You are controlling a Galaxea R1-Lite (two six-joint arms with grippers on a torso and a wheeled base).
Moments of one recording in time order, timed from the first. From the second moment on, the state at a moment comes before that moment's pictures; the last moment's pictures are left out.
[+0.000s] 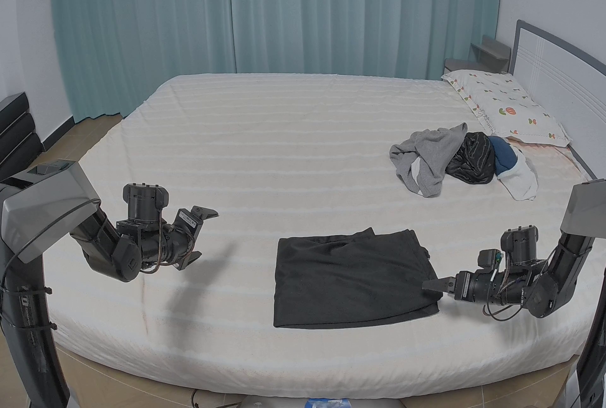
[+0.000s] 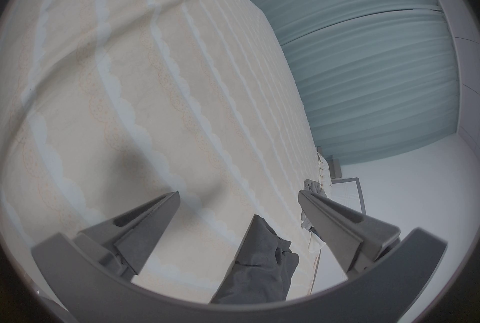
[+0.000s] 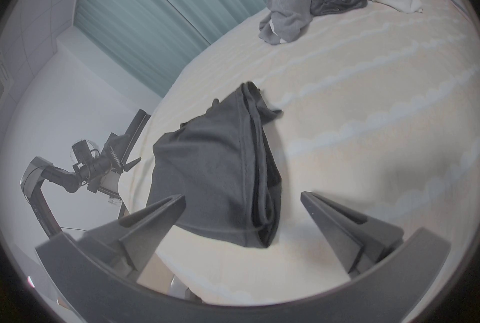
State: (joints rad) left arm -0.14 2.23 -0.90 -0.77 -0.22 -1.15; right arm 0.11 2.16 -0.42 -1.02 0.44 0.39
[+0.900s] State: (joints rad) left arm -0.14 2.23 -0.89 -0.77 -0.22 -1.15; right arm 0.16 2.39 -1.01 -0.92 0.41 0.62
